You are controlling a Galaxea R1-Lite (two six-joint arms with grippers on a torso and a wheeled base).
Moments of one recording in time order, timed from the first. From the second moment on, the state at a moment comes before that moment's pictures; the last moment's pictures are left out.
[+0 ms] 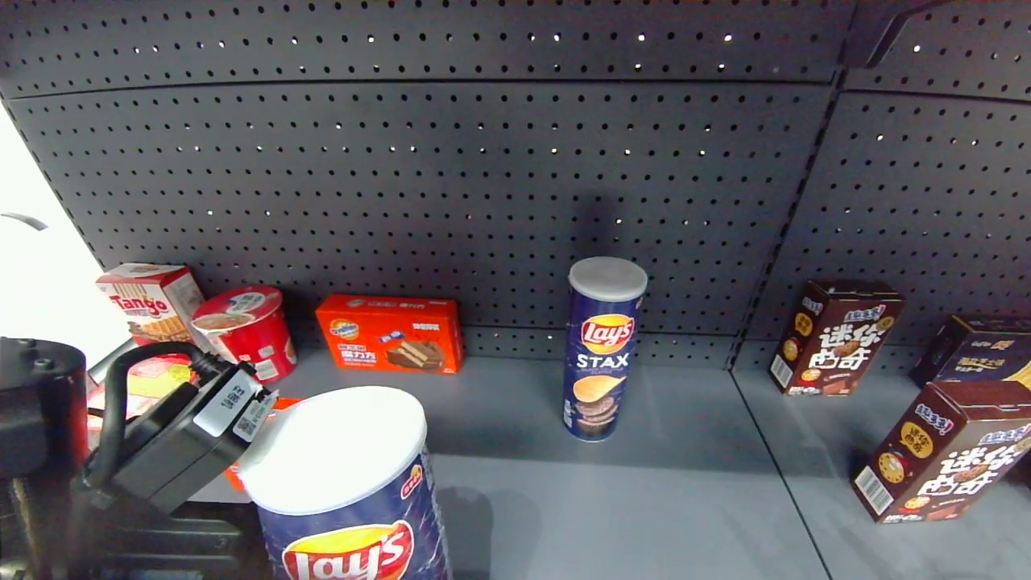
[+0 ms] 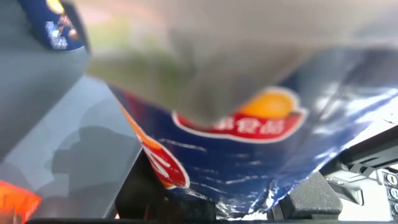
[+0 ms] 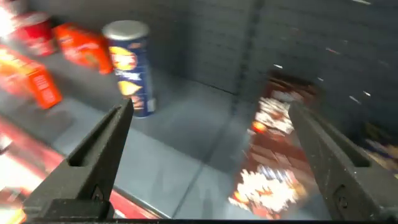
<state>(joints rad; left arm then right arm) -0.51 1.25 -0.51 -0.31 -0.81 0.09 0.23 0.72 -0.80 0.12 0.21 -0.10</state>
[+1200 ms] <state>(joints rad) -0.53 1.30 -0.55 -0.31 -0.81 0.09 0.60 1.34 -0.85 -0.18 0.24 -0.31</state>
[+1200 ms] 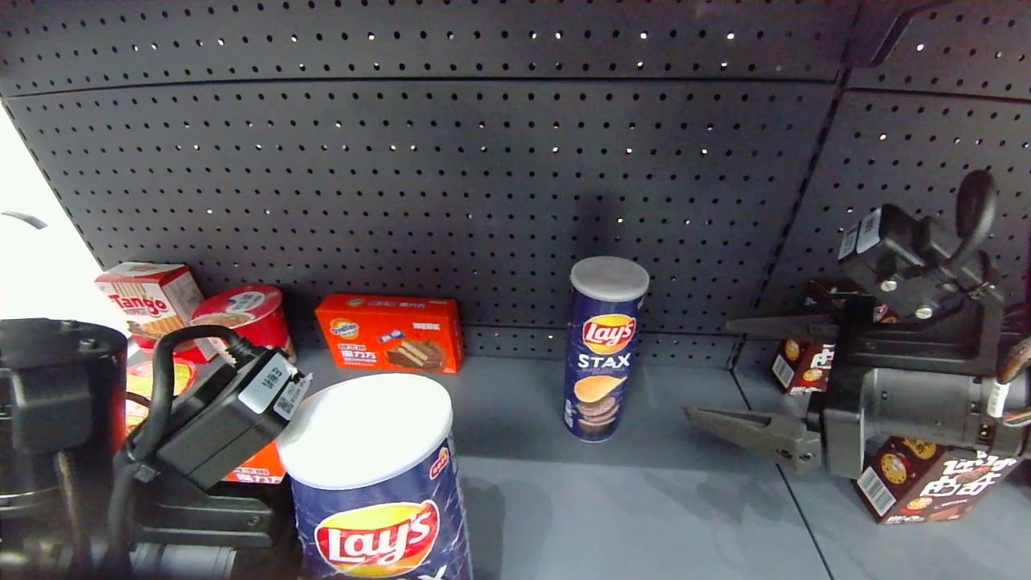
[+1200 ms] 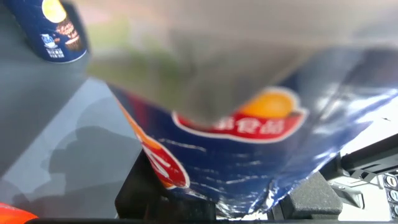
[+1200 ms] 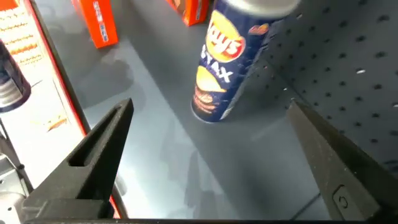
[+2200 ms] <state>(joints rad) -0.53 1.30 -0.58 -0.31 -0.81 0.09 0.52 1.58 -0.93 -0.36 0.42 -0.31</state>
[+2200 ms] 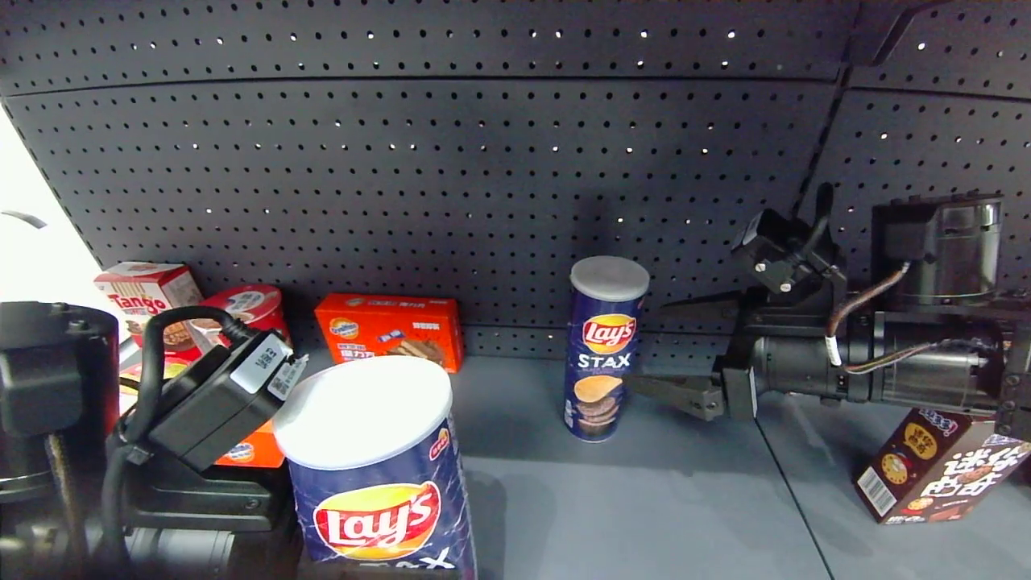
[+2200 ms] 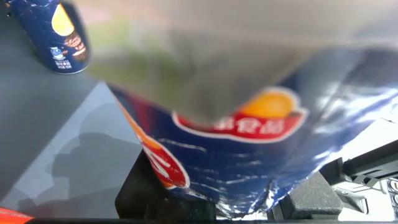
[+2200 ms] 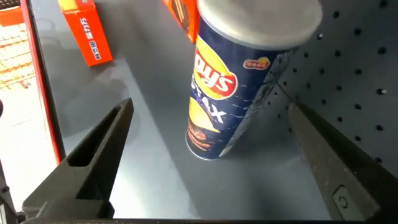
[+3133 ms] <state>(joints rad) -0.52 1.30 -0.57 -0.30 -0.81 0.09 0.49 1.76 -1.00 -0.43 0.54 -0.32</state>
